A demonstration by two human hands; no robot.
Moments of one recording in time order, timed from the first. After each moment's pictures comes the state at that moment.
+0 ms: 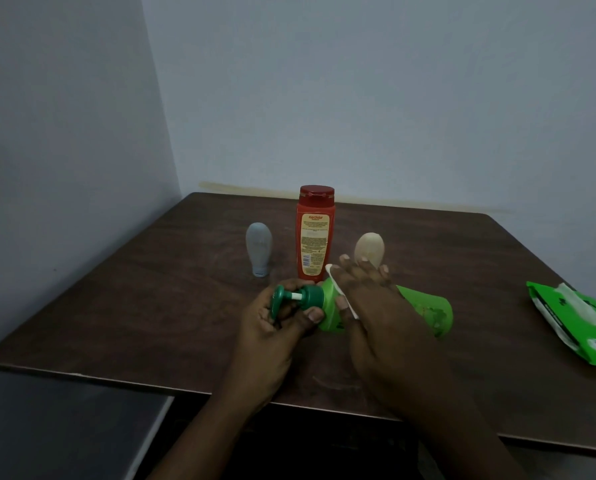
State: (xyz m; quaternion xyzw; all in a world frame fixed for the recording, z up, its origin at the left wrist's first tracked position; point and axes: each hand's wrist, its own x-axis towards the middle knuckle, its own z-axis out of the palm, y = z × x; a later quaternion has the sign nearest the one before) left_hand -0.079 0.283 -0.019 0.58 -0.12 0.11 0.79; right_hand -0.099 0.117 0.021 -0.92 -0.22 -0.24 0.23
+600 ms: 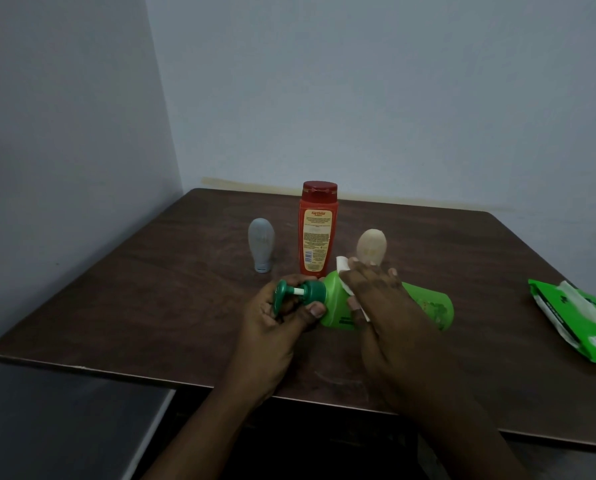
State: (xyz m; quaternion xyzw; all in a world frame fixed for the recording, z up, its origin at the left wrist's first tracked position) left_hand -0.080 0.285 -0.018 0.59 -0.12 0.10 0.80; right_hand -0.105 0.110 0.013 -0.91 -0.22 -0.26 0.23
